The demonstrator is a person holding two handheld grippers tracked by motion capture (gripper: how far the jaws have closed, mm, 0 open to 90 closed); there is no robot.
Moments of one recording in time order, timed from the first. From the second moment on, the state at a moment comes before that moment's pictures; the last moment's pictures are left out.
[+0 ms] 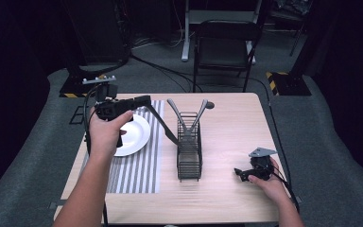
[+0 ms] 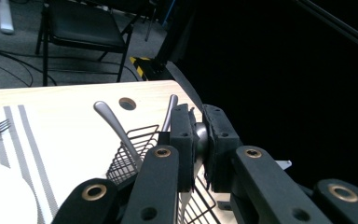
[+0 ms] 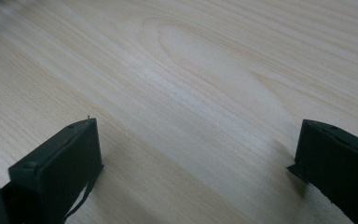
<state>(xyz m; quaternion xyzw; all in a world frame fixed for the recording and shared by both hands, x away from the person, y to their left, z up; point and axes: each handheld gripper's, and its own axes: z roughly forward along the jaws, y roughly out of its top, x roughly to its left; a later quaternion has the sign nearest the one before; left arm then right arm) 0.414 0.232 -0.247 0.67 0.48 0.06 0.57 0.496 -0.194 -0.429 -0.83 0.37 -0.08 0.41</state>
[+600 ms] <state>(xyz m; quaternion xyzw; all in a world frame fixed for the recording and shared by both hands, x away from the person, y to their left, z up) 0.412 0.258 -0.268 0.66 0.51 0.07 0.55 0.496 -0.194 -0.429 -0.83 0.37 -0.08 0.41</state>
